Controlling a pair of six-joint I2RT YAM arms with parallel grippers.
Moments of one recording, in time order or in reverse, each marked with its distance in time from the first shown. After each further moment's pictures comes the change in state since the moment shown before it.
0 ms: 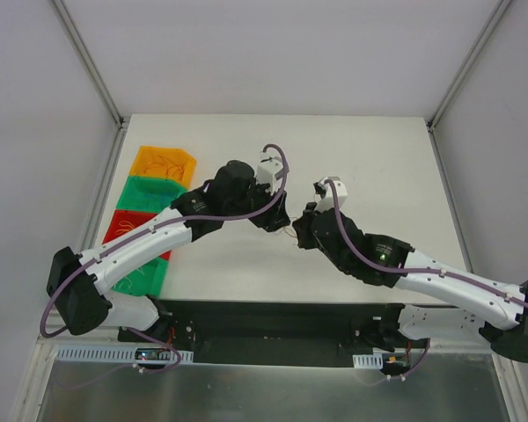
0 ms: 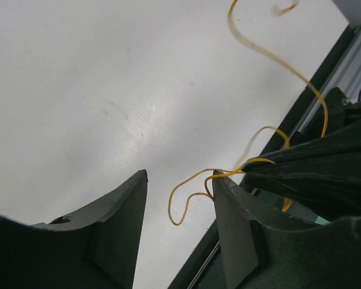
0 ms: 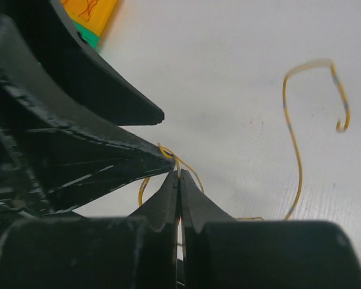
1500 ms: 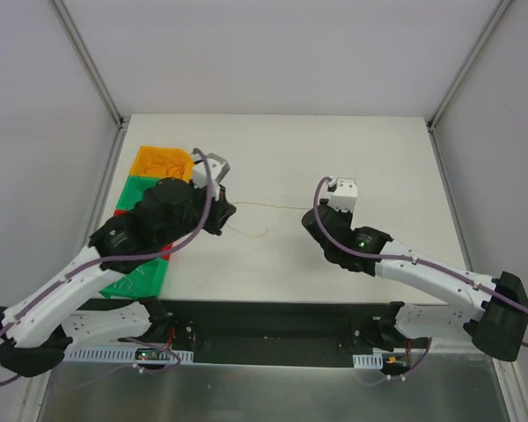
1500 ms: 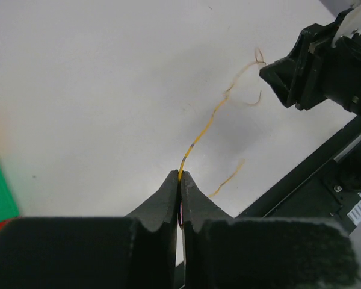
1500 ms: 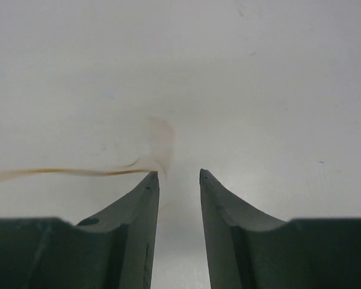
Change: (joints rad) left arm -0.064 -0.354 0.054 -0.312 -0.434 0.042; right arm -0.113 0.117 -0.075 -0.075 0.299 0.036
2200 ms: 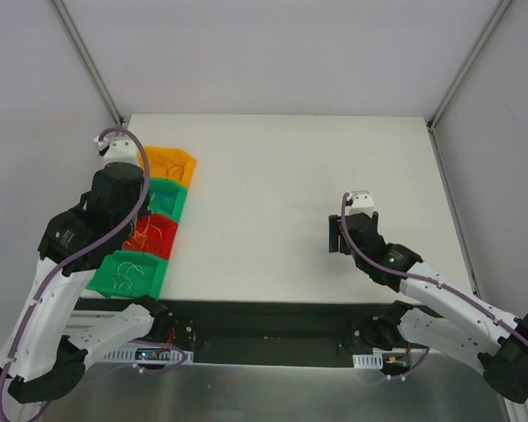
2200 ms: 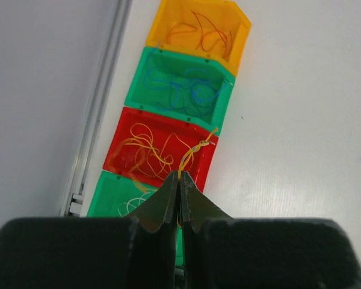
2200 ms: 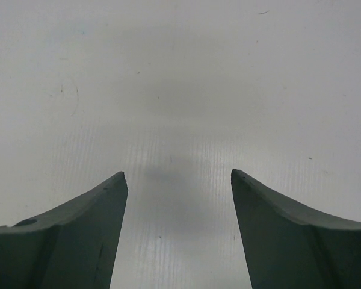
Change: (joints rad) left arm 0.352 -0.065 0.235 -0.541 -0.481 -0.068; right arm -0.274 -0.246 -0.255 0.082 -0.337 -0.291
